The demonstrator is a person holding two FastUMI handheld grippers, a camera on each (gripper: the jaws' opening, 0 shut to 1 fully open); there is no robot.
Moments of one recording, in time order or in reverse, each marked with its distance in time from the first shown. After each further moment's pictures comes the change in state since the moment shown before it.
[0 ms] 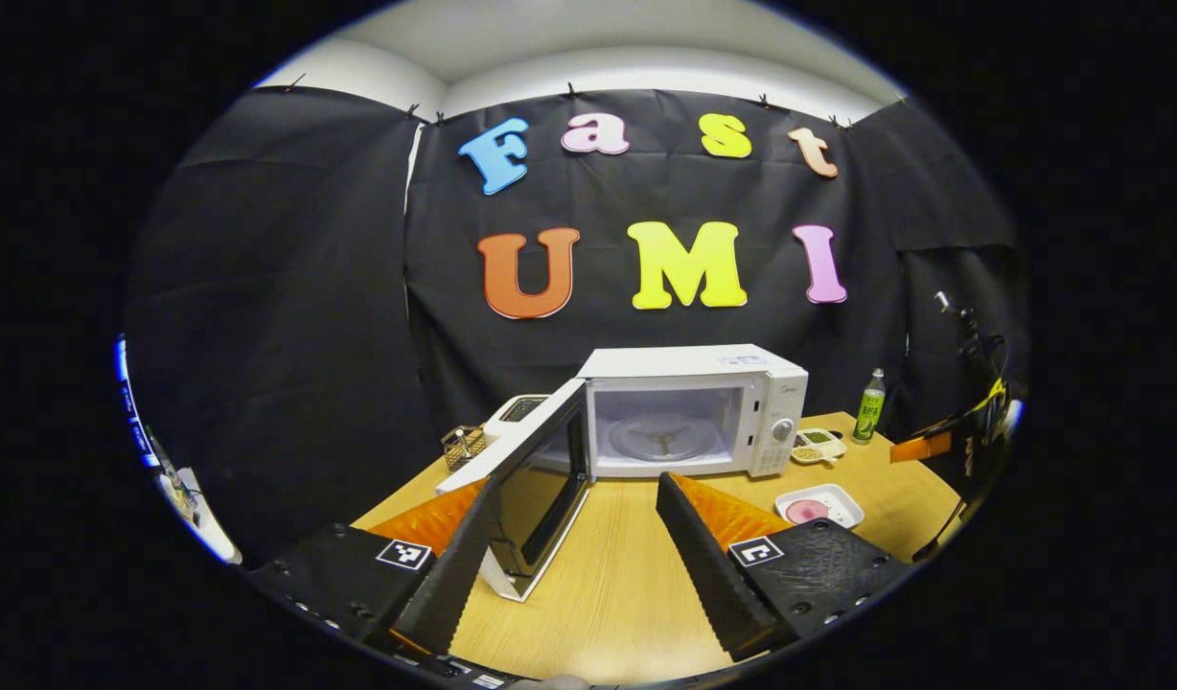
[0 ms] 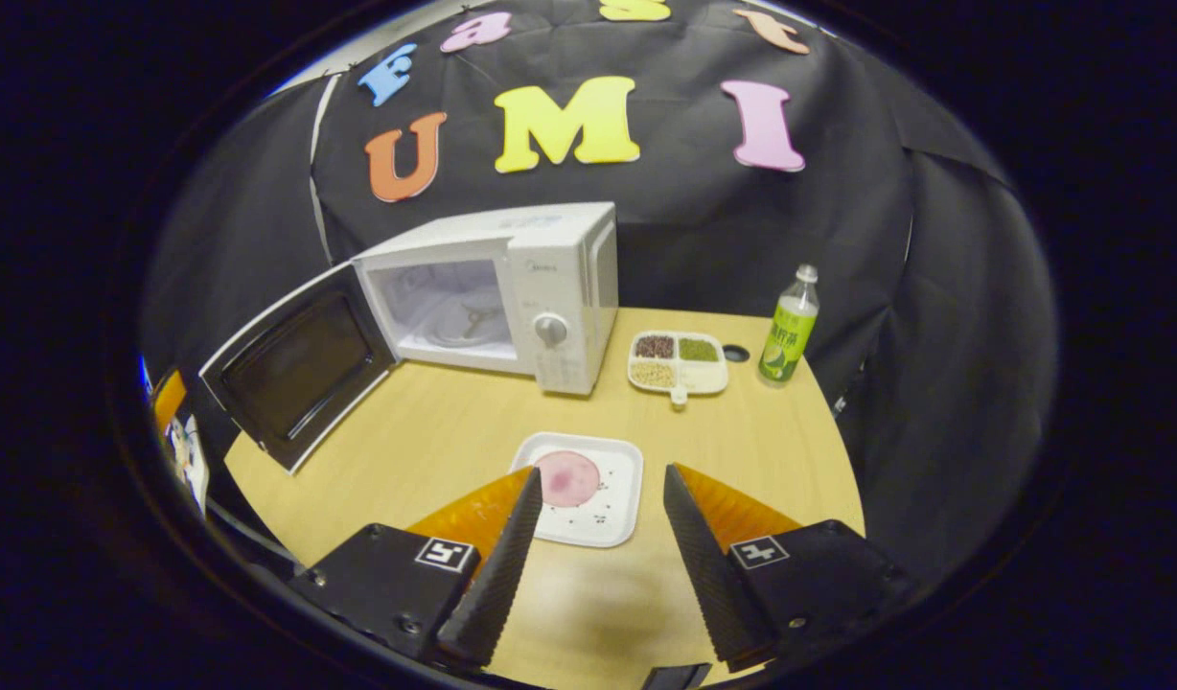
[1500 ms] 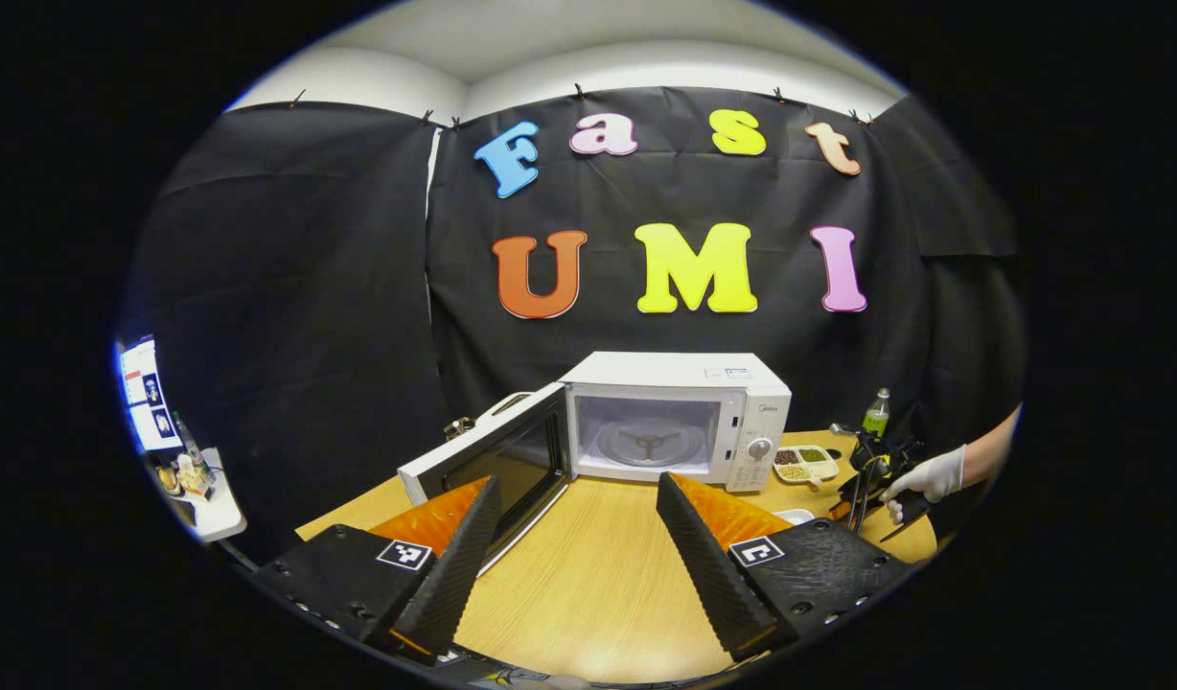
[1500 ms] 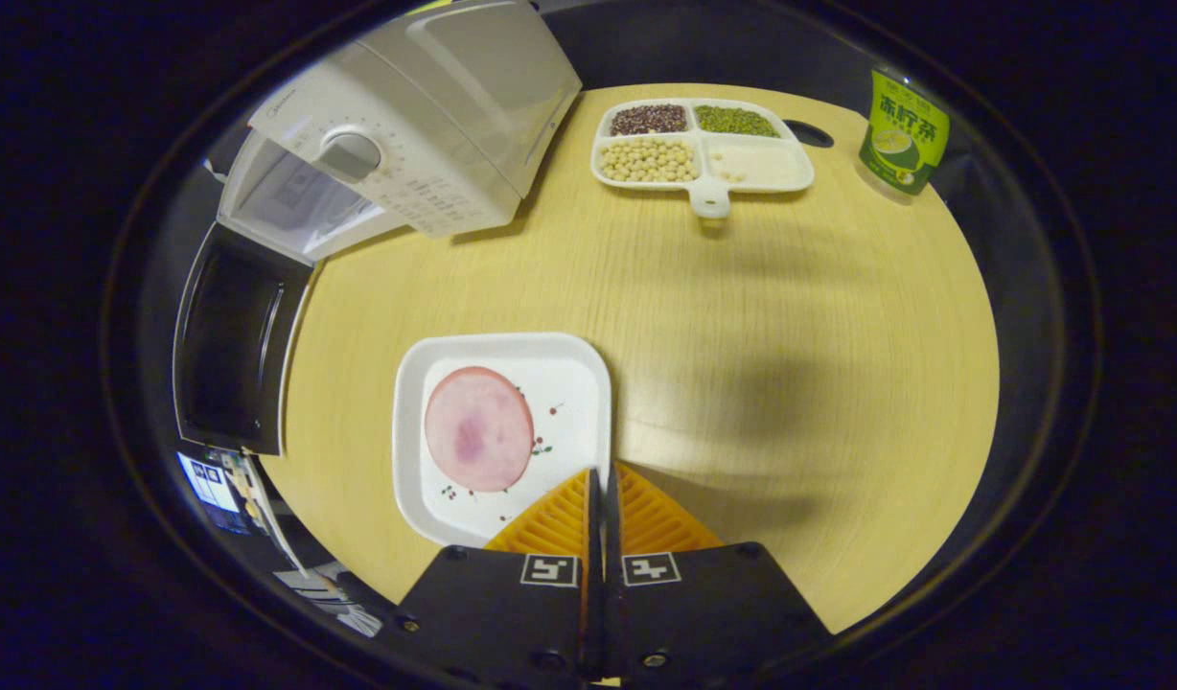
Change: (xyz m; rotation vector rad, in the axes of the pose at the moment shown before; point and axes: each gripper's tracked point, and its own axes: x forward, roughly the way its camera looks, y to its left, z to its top) left arm -0.024 -0.069 0.023 -0.051 0.047 0.129; right arm 0.132 -0.033 -0.073 0.194 0.625 0.165
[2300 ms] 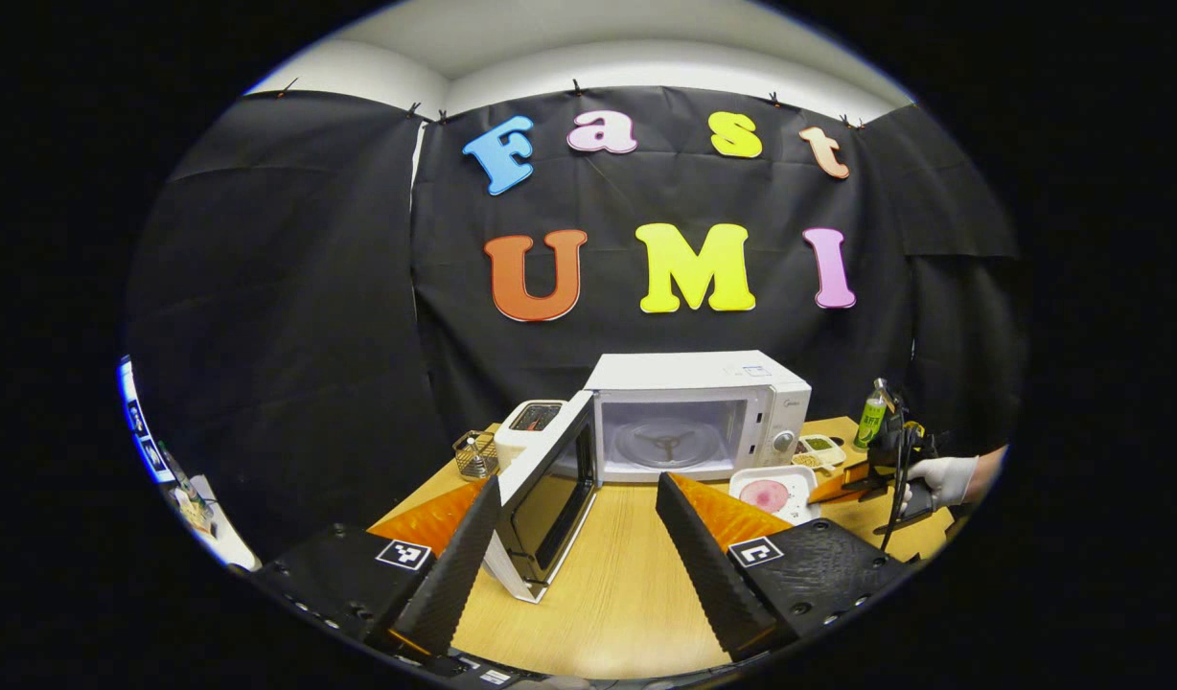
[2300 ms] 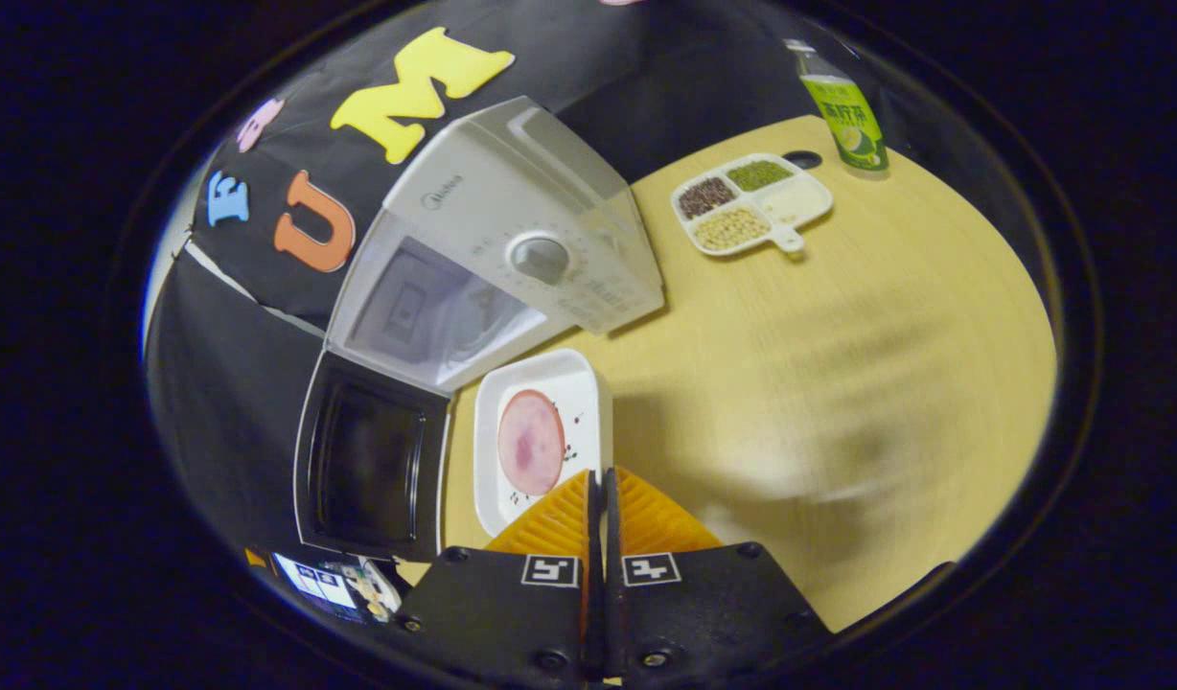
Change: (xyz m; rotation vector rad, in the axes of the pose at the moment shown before) left arm 0.023 0.089 0.017 0.074 0.017 -0.106; right arm -0.053 0.155 0.036 0.278 -0.434 0.295
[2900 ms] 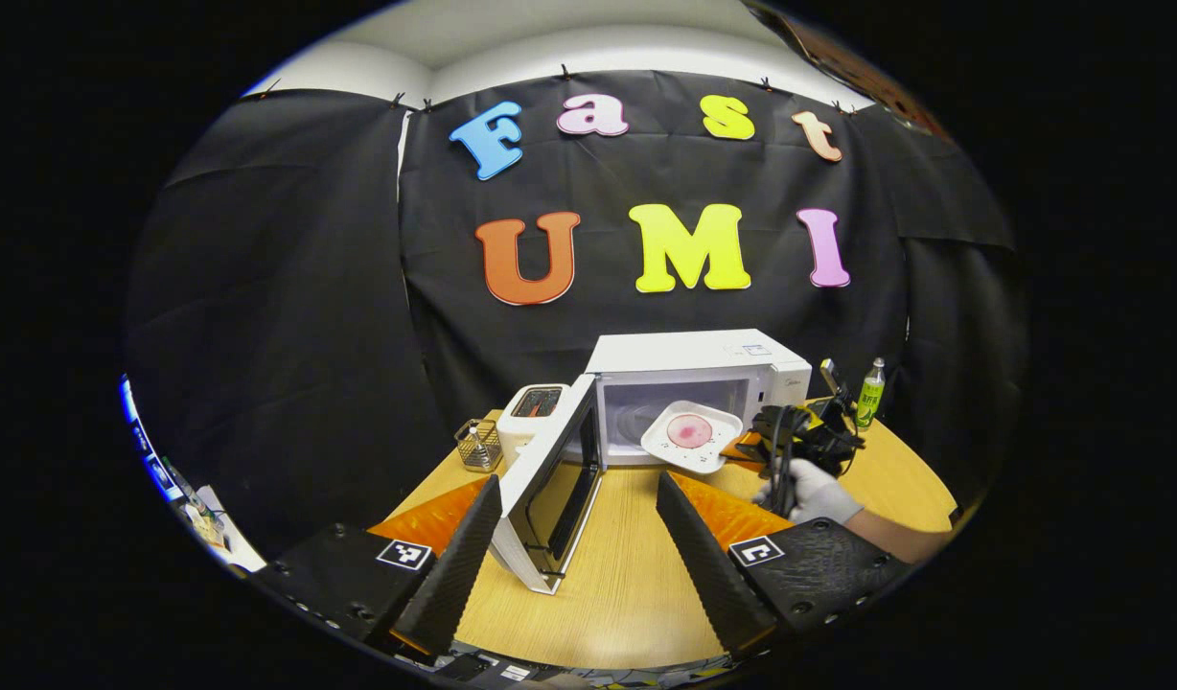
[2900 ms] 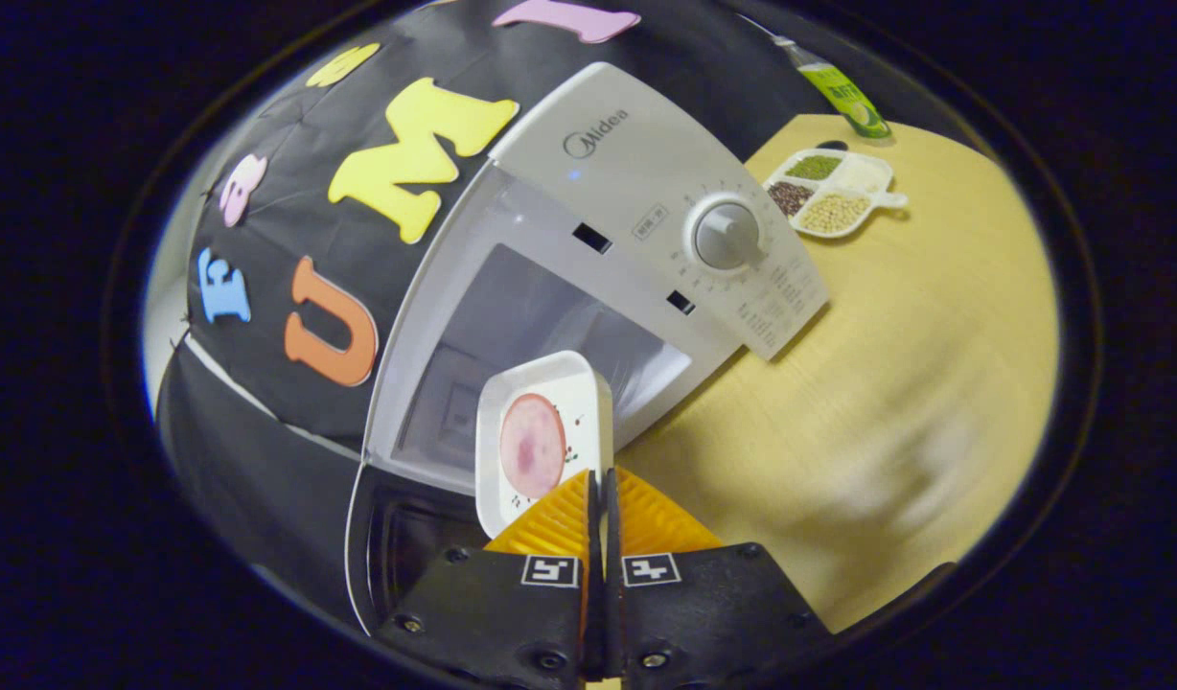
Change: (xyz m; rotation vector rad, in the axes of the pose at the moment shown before) left arm -0.003 0.014 -0.005 -0.010 0.068 -0.025; right arm 0.125 0.123 0.021 0.363 -0.328 0.054
